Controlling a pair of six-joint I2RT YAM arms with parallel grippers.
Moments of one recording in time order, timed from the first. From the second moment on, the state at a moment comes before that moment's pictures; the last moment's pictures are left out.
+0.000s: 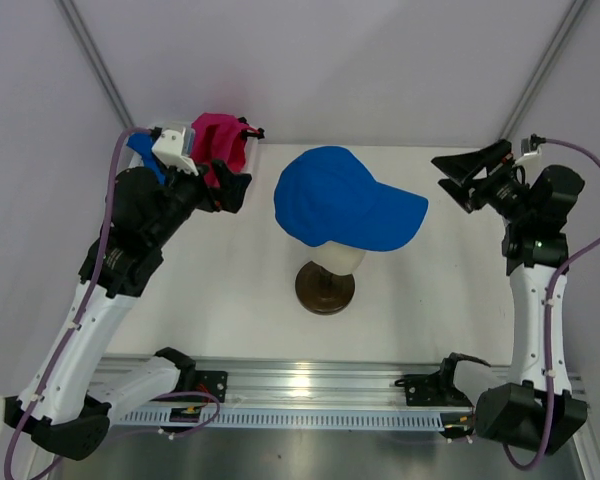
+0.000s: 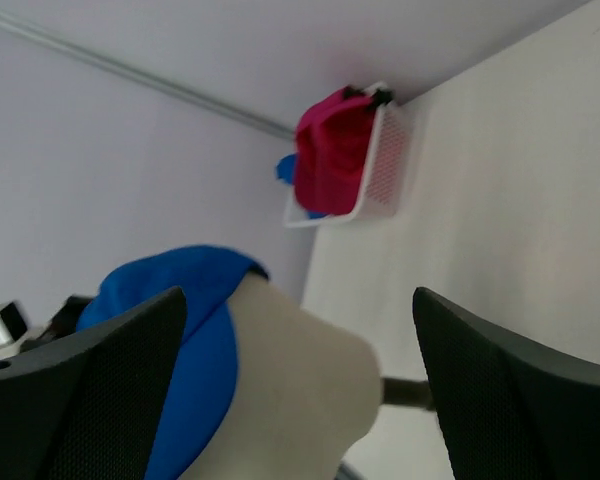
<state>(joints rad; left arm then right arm) -0.44 0.97 1.32 -0.43 0.01 -0.18 -0.25 1.09 1.17 -0.18 -0.81 0.96</state>
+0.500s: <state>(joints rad) -0.44 0.97 1.32 -0.45 0.01 -0.19 -0.11 0.91 0.90 0.04 -0.75 1.56</state>
